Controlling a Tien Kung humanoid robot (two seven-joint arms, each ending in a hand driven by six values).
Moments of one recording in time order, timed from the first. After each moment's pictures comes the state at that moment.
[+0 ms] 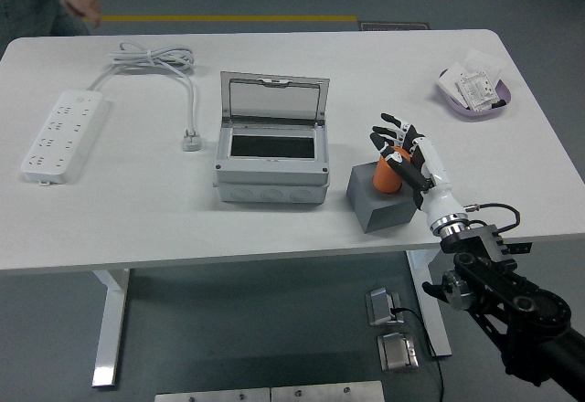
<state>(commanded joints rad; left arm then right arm) -0.03 0.25 -0.43 -0.21 0.53 0.08 0.17 0.33 -0.23 0.88 1.06 -0.87 -0.27 0.47</state>
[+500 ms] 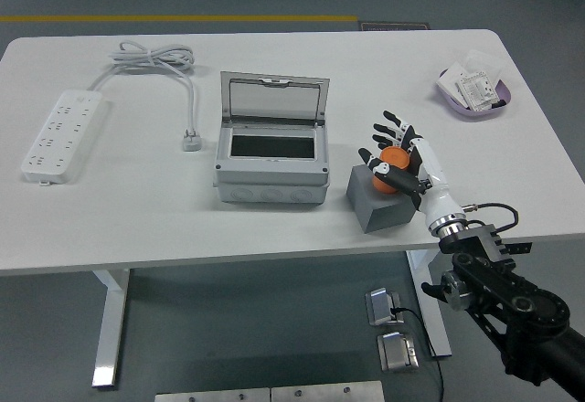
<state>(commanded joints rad) -0.04 0.25 -0.44 -0.21 0.54 0.08 0.17 0.33 -0.23 0.87 1.06 -0.88 -0.27 0.46</state>
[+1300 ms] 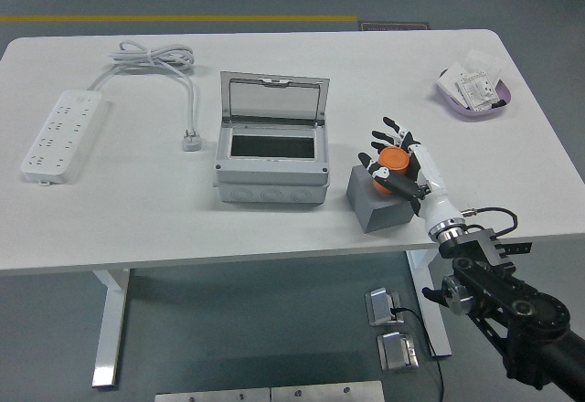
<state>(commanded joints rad) -0.04 0.25 -0.44 -0.21 0.54 0.08 0.17 0.32 -0.23 0.86 1.06 -0.88 -0.27 0.45</state>
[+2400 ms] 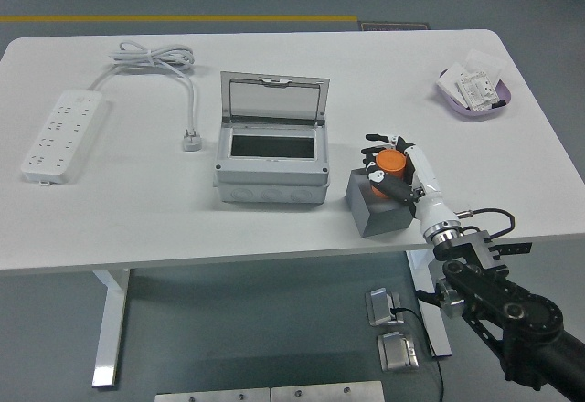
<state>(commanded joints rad) -0.05 0.25 -0.42 -0.21 0.52 0.08 0.15 0.33 -0.23 0.82 1.07 -0.92 -0.36 0.43</state>
